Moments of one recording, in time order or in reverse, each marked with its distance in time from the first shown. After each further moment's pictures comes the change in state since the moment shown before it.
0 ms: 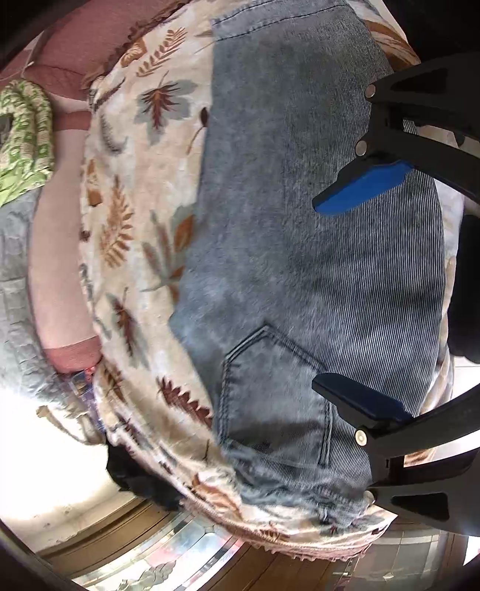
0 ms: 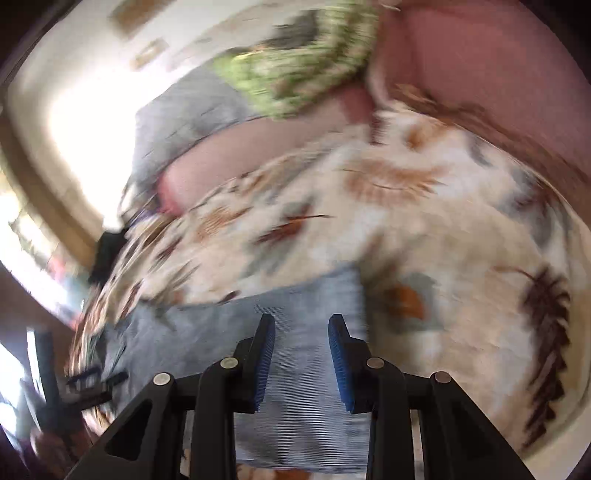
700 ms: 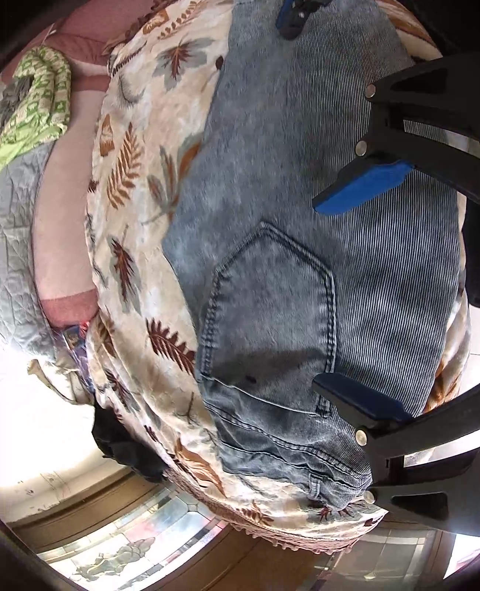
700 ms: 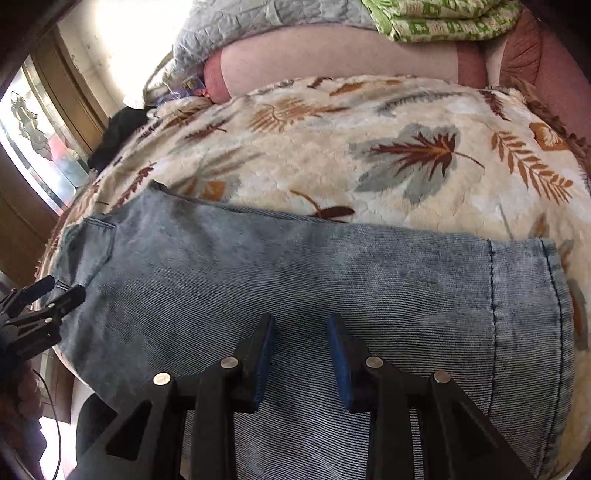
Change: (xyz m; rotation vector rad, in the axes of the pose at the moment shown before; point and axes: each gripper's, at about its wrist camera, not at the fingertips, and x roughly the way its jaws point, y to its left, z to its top) left arm 0.025 0.065 -0.011 -0.080 -0.007 0.070; right arm 0.118 0.106 -0.034 -0.248 0.282 -0.041
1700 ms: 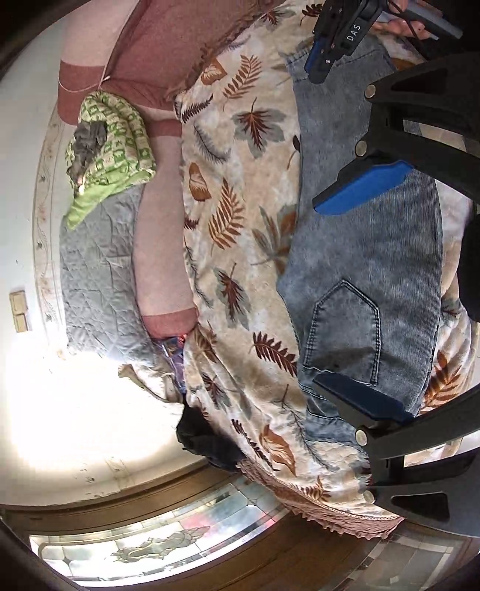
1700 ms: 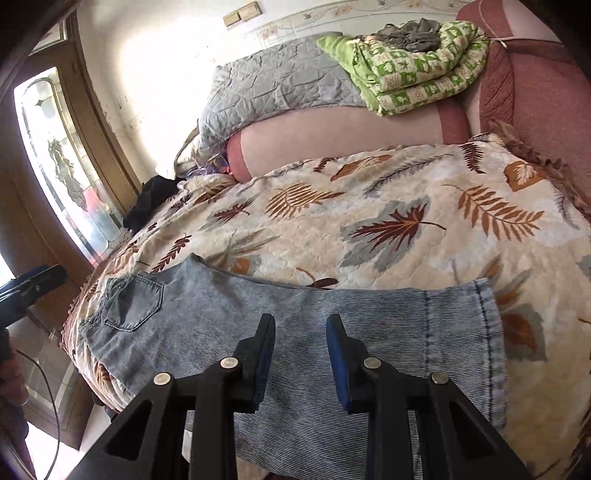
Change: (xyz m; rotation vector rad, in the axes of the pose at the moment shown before) left arm -0.146 -0.015 0.021 0.015 -0.315 -0.076; right arm -0.086 -0.026 -0.012 0.030 -0.300 0.098
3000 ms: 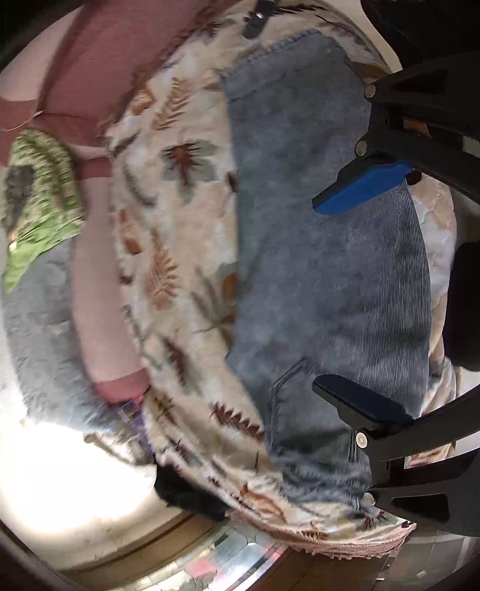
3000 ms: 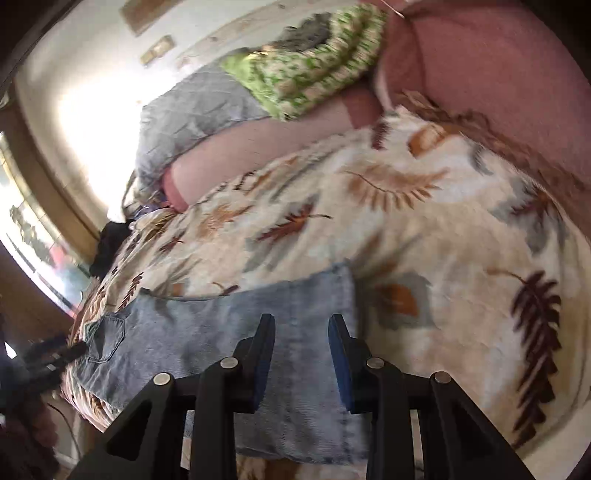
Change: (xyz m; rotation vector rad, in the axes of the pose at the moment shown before) left arm 0.066 -0.076 -0.027 0.147 0.245 -0.111; right arm -0.052 -0.108 -0.010 0.252 0.008 -0.113
